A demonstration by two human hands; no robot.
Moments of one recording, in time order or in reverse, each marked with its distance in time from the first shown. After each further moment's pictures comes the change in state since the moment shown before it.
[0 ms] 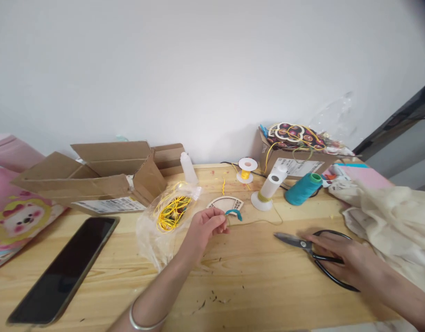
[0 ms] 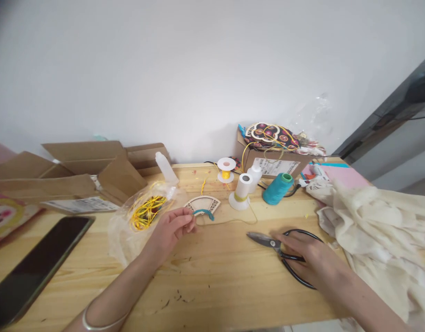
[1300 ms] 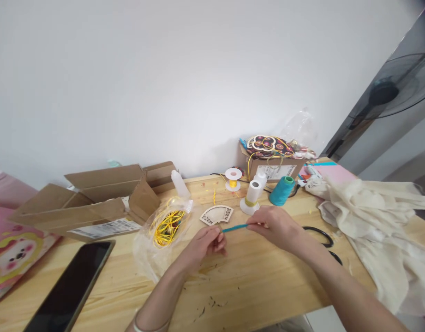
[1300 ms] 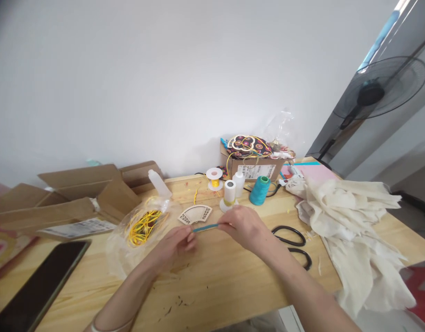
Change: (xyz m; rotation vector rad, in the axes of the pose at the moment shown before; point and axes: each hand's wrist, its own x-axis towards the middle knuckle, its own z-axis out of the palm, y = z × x) left_hand 0.000 -0.006 -0.003 0.000 -0.358 -0.167; right_hand 0.091 -0.080 -0.015 0.100 0.083 -0.054
